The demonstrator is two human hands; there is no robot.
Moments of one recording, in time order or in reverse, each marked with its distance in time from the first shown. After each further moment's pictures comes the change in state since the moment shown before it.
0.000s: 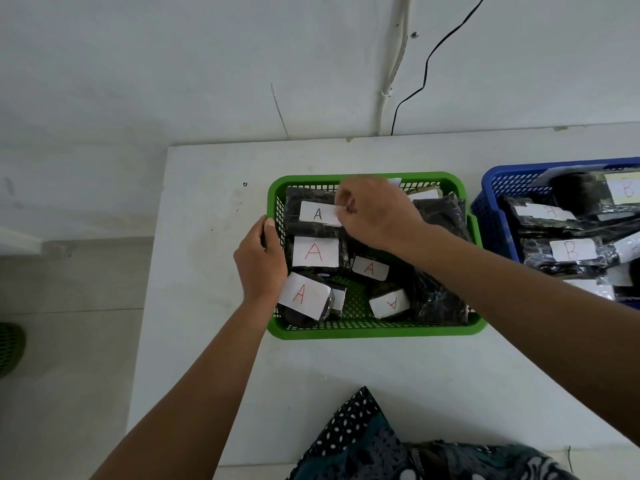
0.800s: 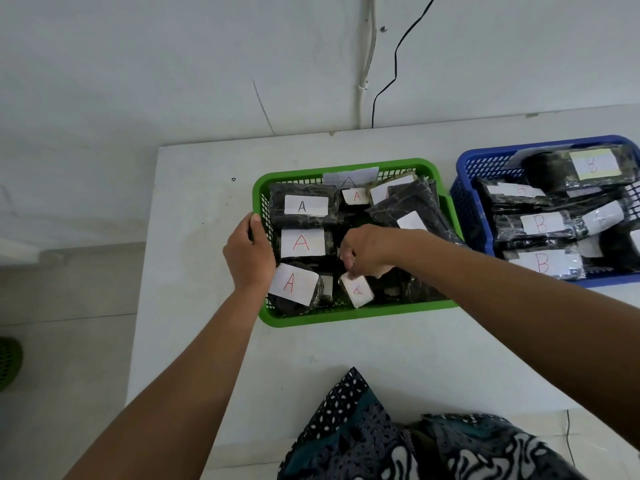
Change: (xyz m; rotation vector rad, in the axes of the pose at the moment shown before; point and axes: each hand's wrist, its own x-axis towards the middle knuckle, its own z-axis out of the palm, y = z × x) left_hand -0.013 -0.005 0.001 0.046 0.049 -0.025; right_hand -0.052 0.008 0.010 -0.272 -0.738 0.082
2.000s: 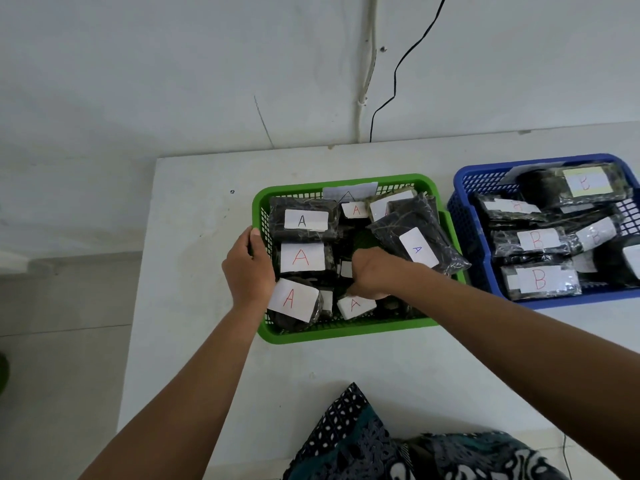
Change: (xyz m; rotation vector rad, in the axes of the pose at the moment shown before) left_hand 0.000 0.002 -0.001 -0.026 -0.017 -0.019; right_hand 0.014 0.004 0.024 0.225 0.116 0.216
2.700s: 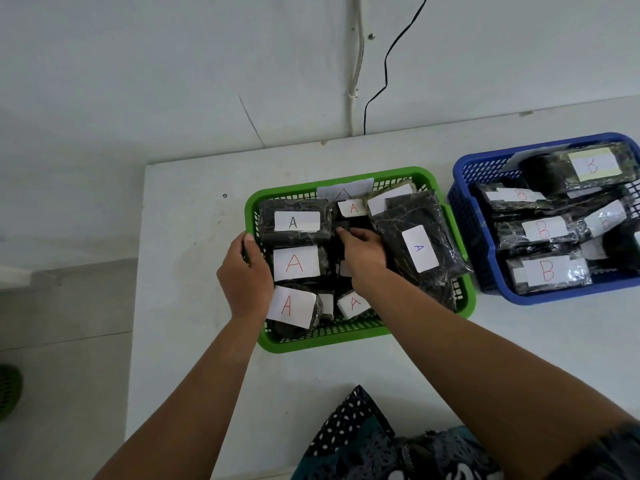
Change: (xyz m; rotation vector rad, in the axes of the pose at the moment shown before) left_hand 0.000 0.002 0.003 0.025 0.055 0.000; right_hand 0.046 -0.021 0.018 1.494 0.394 0.429
